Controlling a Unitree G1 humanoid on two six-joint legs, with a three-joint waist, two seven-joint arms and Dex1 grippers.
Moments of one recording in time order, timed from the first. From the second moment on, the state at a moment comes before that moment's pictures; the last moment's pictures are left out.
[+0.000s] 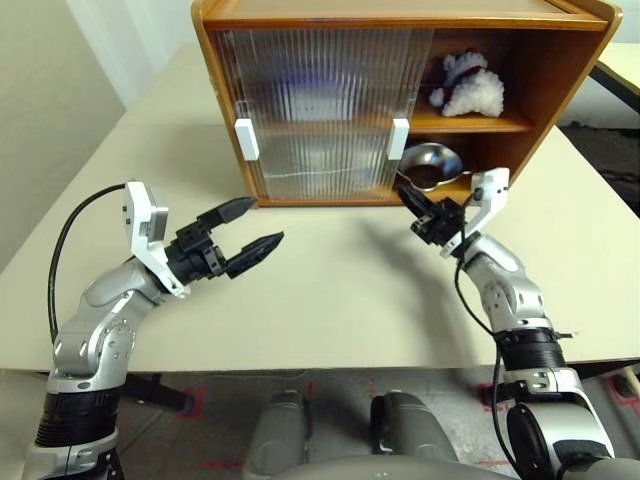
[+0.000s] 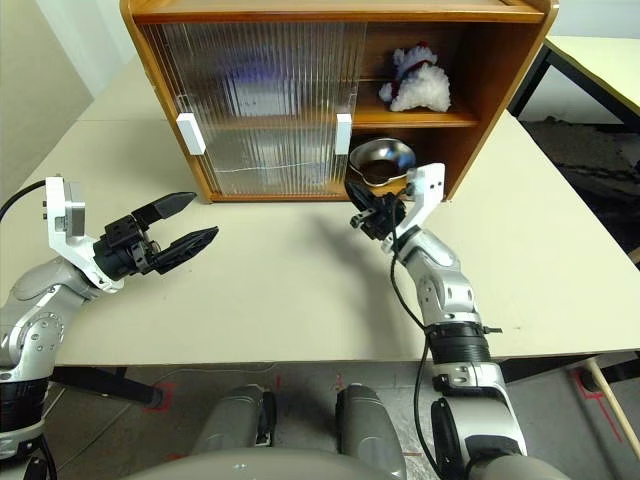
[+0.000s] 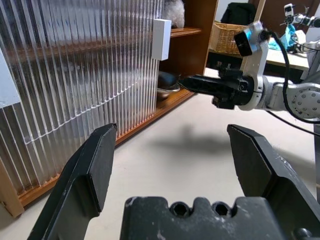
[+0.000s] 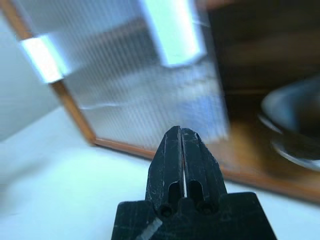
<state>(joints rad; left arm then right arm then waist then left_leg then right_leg) -0.11 0.58 0.20 -0.23 -0.66 0.32 -0.92 -0.43 -0.18 -0.09 0.26 0.40 0.11 0.64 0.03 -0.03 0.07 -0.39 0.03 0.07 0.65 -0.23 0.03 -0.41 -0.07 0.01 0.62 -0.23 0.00</state>
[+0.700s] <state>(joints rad) -0.11 0.58 0.20 -0.23 -0.66 0.31 -0.92 -0.61 -0.14 -0.12 0.36 0.37 0.08 0.55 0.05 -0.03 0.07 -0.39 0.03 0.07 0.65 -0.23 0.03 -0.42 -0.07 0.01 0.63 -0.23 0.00</state>
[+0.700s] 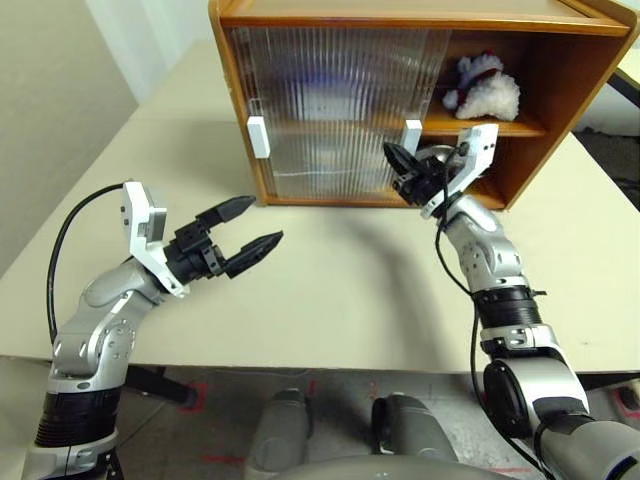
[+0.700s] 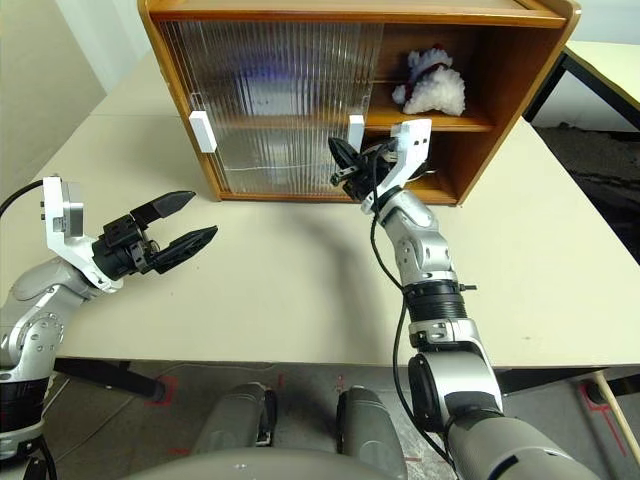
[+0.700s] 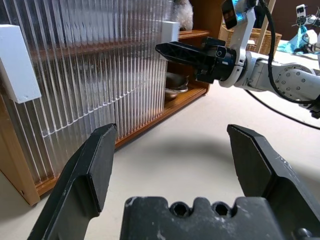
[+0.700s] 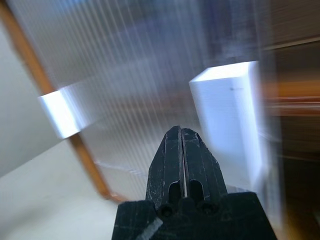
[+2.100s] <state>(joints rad) -0.15 0.56 0.18 -0.21 -0.64 0.29 -0.94 -0.58 -0.38 -0.33 0.53 0.36 -0.02 0.41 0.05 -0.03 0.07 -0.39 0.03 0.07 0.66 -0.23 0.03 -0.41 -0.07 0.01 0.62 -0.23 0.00</state>
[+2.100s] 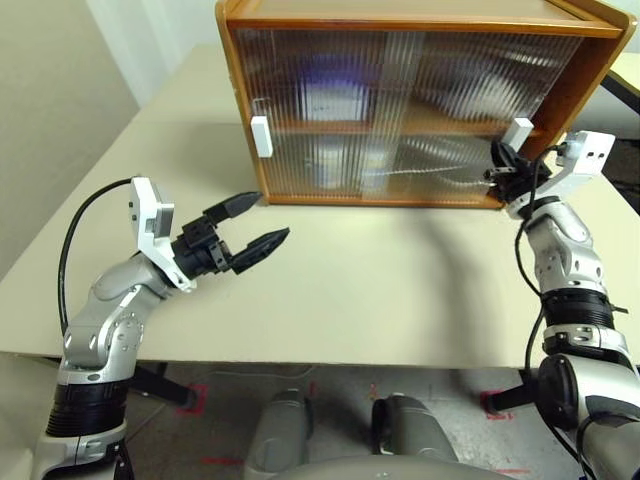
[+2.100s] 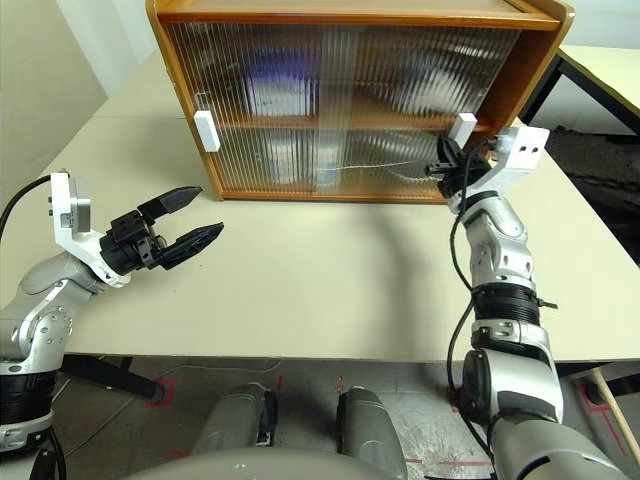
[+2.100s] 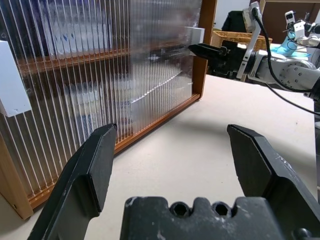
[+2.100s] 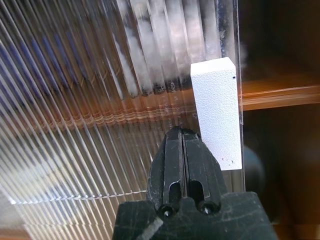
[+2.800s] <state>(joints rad) -0.13 0.56 0.20 -0.19 -0.65 0.29 -0.93 -0.45 -0.46 -0.31 0.41 0.41 -0.08 0.68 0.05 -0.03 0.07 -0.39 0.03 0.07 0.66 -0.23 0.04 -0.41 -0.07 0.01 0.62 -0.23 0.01</state>
